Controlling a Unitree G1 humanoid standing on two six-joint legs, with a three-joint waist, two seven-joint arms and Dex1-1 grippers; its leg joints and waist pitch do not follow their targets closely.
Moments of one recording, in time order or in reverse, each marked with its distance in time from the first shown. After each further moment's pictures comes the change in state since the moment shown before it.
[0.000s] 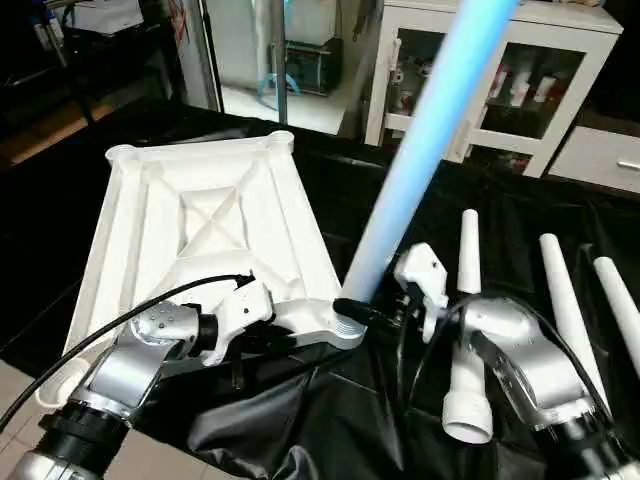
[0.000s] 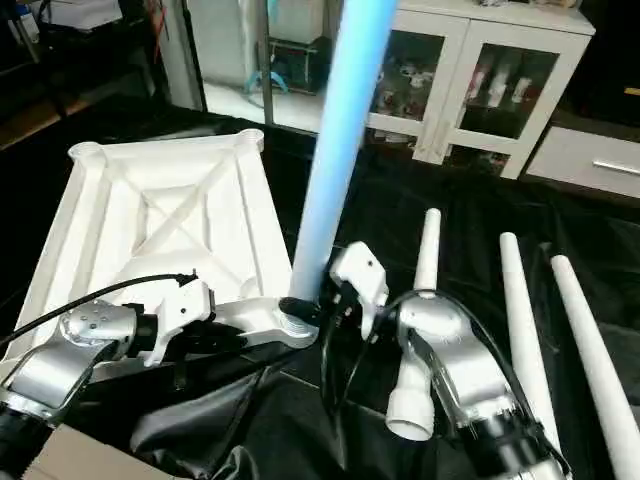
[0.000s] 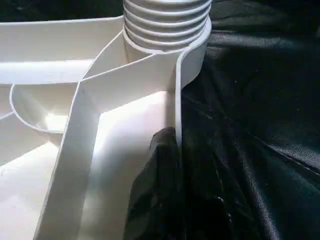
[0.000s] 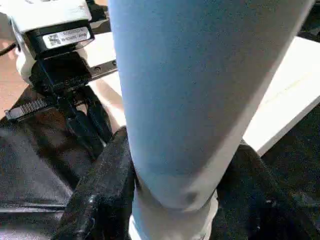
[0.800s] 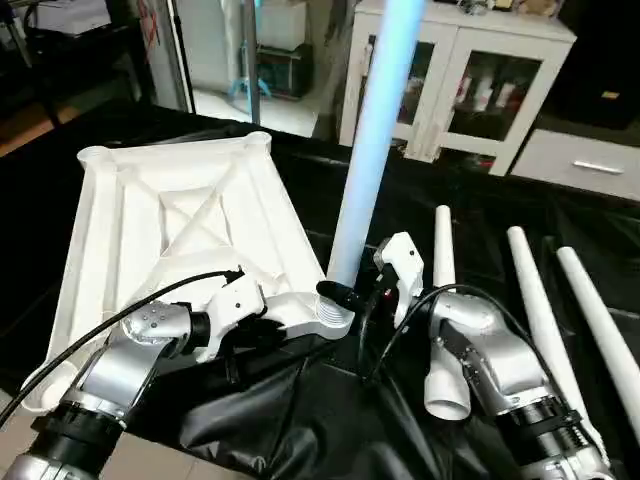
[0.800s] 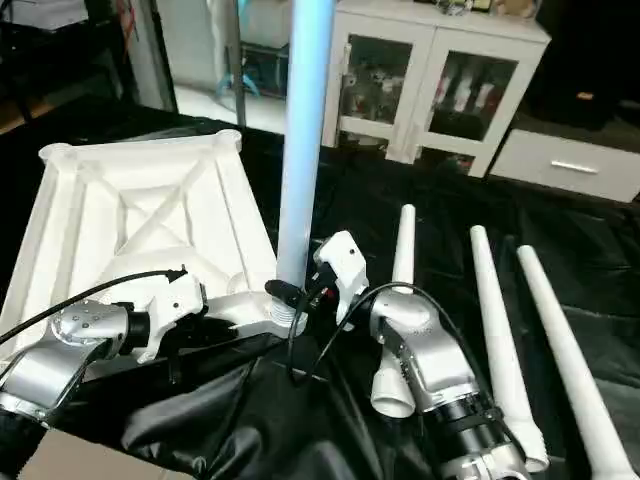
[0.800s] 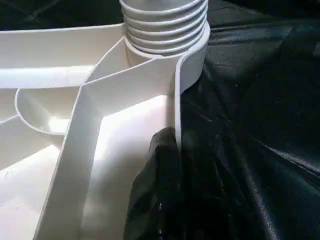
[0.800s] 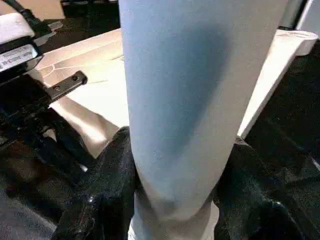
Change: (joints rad) left arm 0.008 0.003 0.030 0.003 0.011 0.025 0.051; right arm -0.038 0.148 -0.036 0.133 -0.010 0.002 -0.163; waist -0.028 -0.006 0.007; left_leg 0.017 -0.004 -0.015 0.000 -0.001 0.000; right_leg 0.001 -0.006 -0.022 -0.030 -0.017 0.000
